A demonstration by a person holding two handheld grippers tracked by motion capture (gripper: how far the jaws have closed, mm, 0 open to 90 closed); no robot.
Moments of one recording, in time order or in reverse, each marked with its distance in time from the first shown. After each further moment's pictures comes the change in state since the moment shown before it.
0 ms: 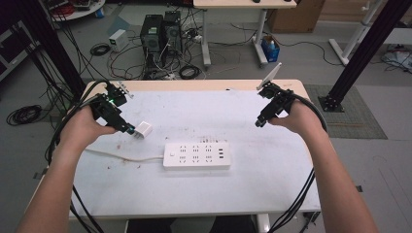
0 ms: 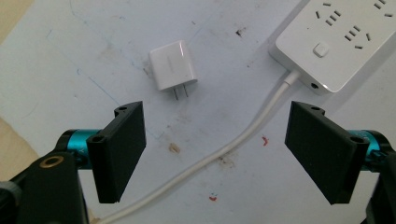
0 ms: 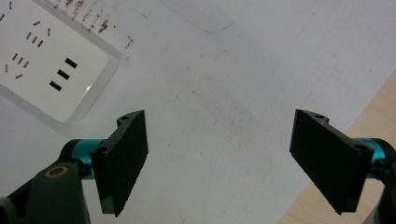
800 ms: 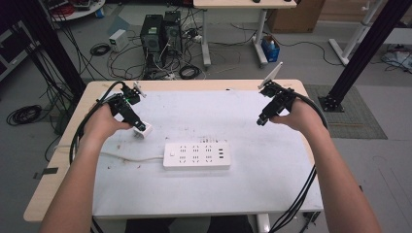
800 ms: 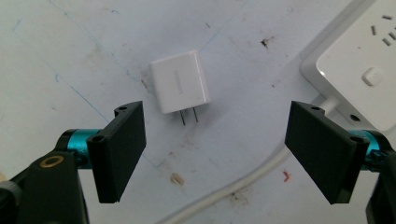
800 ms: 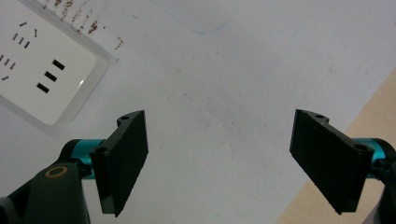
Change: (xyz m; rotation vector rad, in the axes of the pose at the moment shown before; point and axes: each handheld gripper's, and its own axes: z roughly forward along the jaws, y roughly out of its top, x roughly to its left) left arm 0.022 0.024 0.059 0.077 -0.026 -0.064; right arm -0.011 0.003 0.006 0.003 0.007 -0.007
